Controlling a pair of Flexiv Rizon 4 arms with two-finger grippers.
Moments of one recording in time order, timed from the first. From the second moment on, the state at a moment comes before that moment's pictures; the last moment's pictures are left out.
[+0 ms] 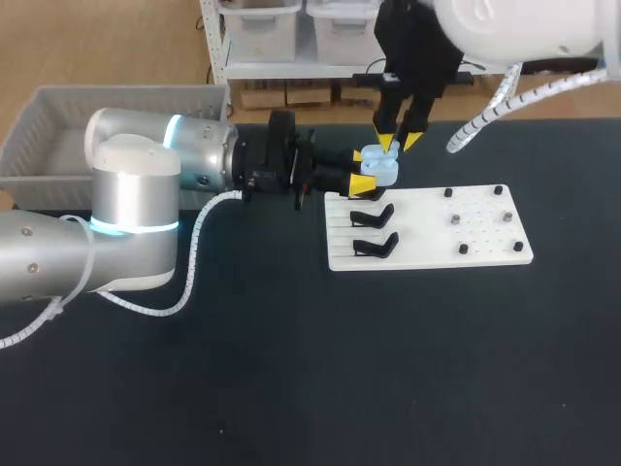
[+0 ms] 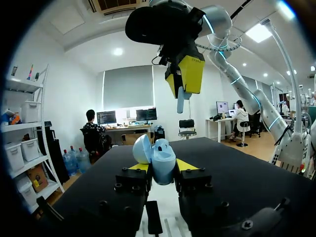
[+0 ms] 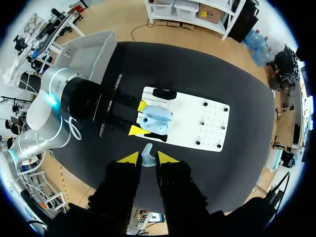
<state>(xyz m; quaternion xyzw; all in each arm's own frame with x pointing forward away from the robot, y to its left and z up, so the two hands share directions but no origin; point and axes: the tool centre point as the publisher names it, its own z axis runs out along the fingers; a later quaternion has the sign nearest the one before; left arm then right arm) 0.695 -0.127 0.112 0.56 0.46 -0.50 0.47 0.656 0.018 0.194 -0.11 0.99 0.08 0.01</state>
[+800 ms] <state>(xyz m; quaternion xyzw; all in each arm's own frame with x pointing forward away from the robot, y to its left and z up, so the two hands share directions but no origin) 0.695 -0.127 0.112 0.56 0.46 -0.50 0.47 0.675 0.029 0.169 -0.11 0.99 0.06 0.00</state>
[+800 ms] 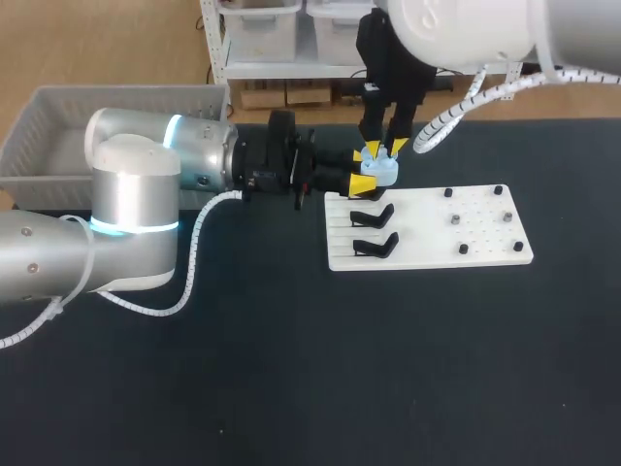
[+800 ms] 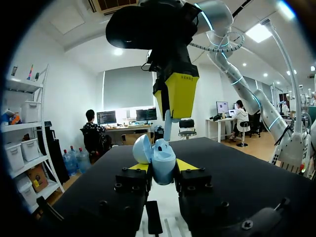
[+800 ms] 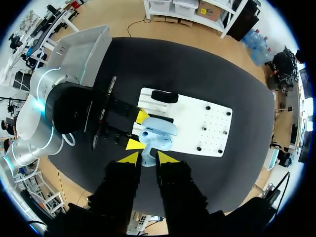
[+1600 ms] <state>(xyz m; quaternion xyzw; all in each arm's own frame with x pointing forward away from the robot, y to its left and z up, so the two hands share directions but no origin) 0.695 -0.127 0.112 0.56 0.46 -0.50 0.47 0.675 0.038 0.160 -0.12 0.99 0.06 -0.01</state>
